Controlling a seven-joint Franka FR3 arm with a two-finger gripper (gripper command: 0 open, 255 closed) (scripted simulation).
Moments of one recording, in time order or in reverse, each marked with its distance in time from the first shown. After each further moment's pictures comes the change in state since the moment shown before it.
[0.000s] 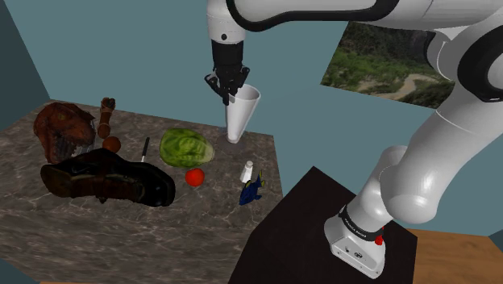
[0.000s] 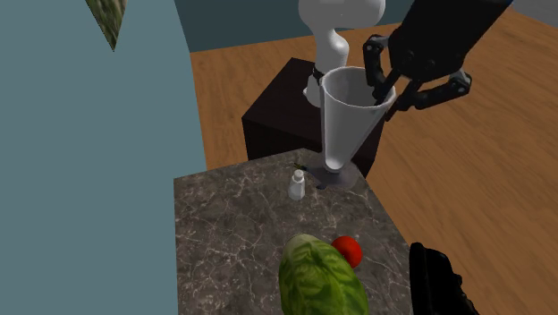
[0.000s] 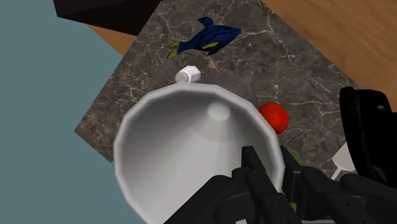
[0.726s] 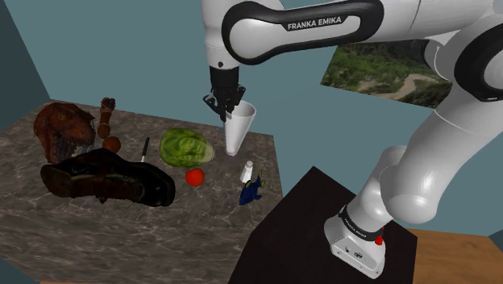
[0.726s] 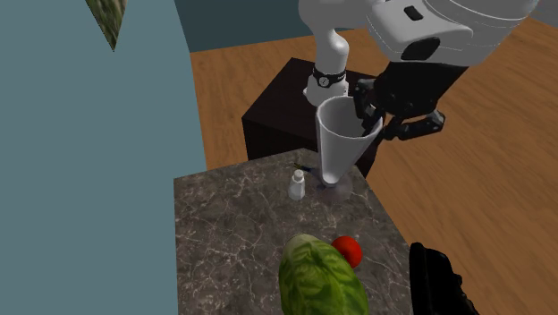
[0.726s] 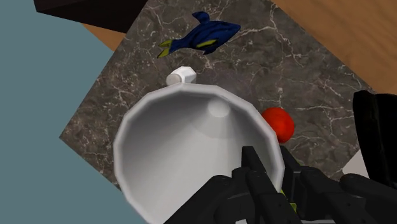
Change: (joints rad) arm -0.001 0.013 -0.001 -0.134 -0.005 0.146 0.017
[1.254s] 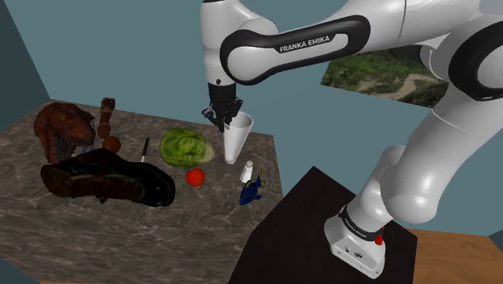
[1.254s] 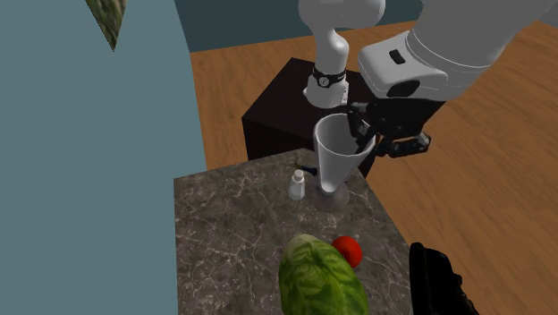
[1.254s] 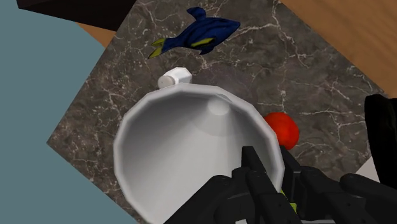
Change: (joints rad) arm 0.001 0.024 0.001 -0.079 -0.008 0.102 0.017
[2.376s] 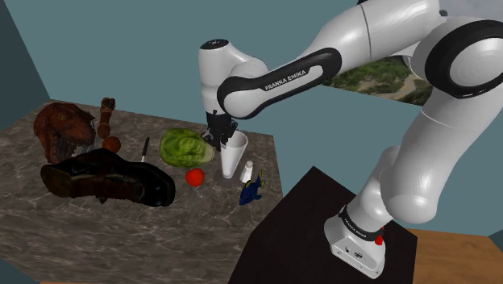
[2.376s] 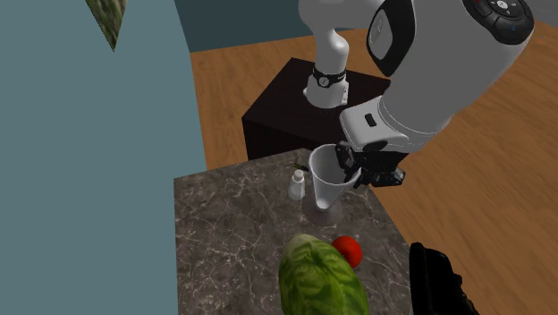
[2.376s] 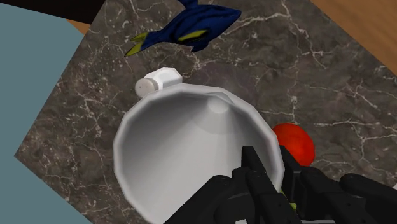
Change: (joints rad) arm -0.001 0.096 -0.006 -0.116 -0.032 0.207 0.035
